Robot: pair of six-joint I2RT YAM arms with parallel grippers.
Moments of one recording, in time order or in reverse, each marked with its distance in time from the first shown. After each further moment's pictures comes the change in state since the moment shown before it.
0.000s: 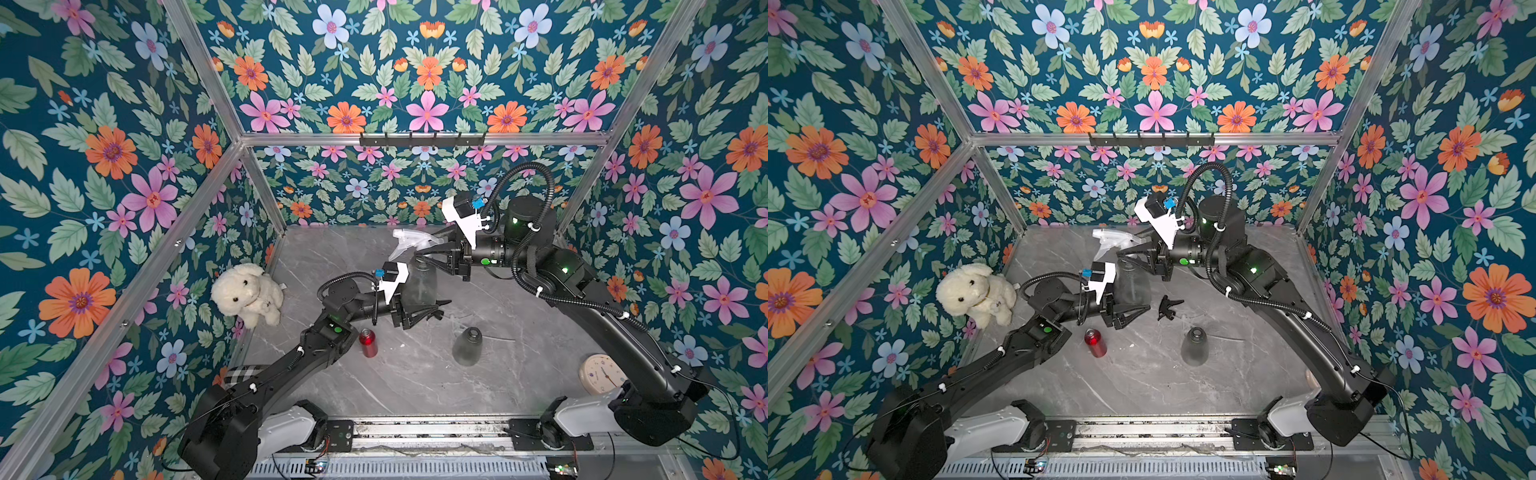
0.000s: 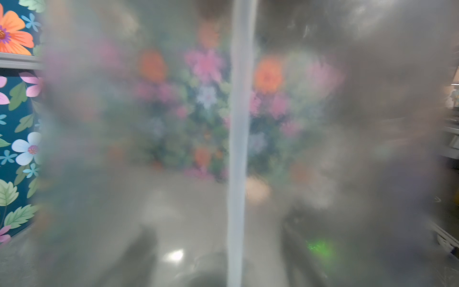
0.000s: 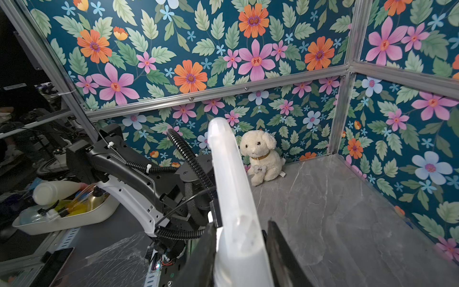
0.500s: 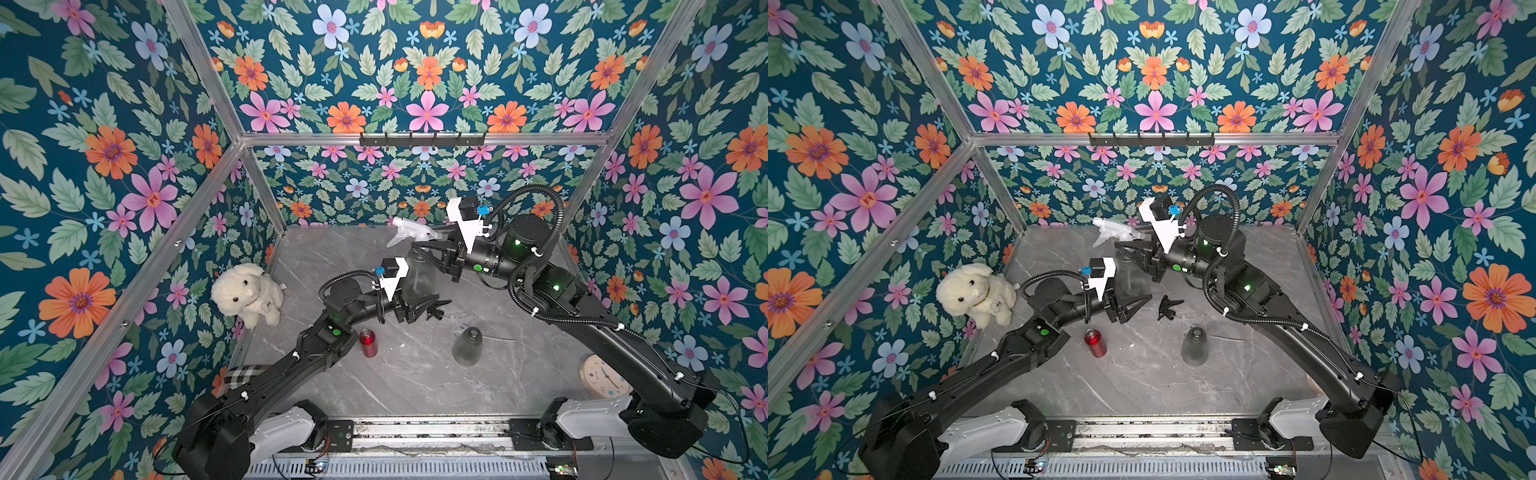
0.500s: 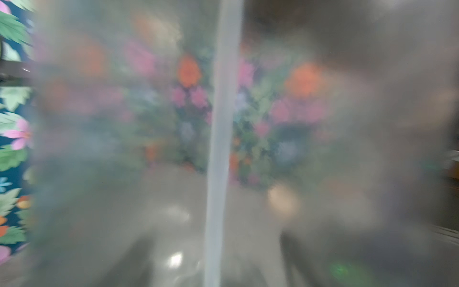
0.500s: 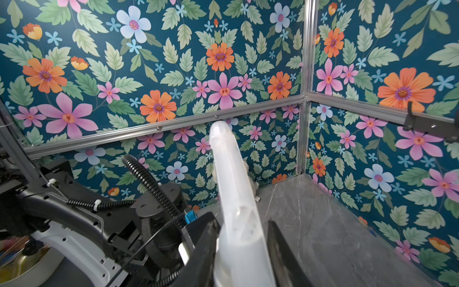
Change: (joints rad) left arm -0.073 -0.042 0.031 -0.122 -0.244 0.085; right arm 0.083 -0.068 -0.176 0.250 0.270 0.085
